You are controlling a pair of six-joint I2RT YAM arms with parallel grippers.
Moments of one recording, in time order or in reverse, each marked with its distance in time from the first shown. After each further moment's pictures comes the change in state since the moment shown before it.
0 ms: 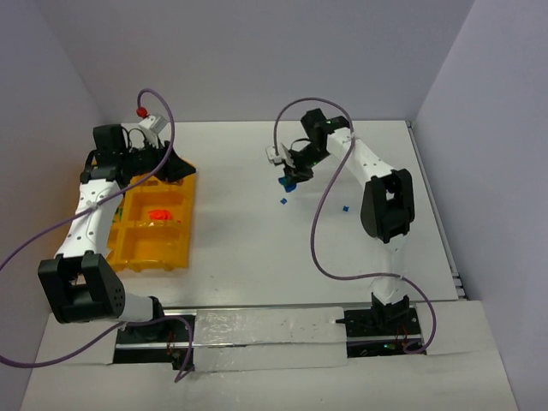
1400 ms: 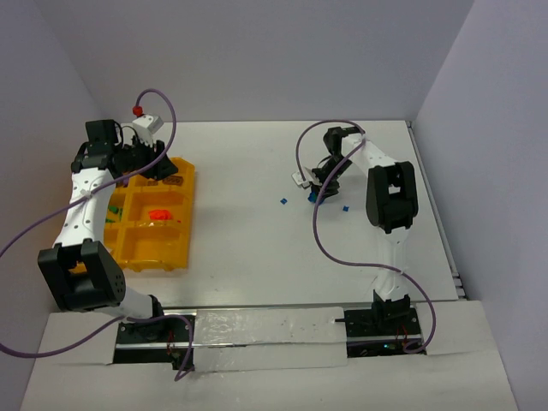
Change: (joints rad) left arm 0.047 0.074 0.116 -0.189 -0.204 0.216; right arm -0.134 0.084 -0.101 -0.103 0.155 -0.424
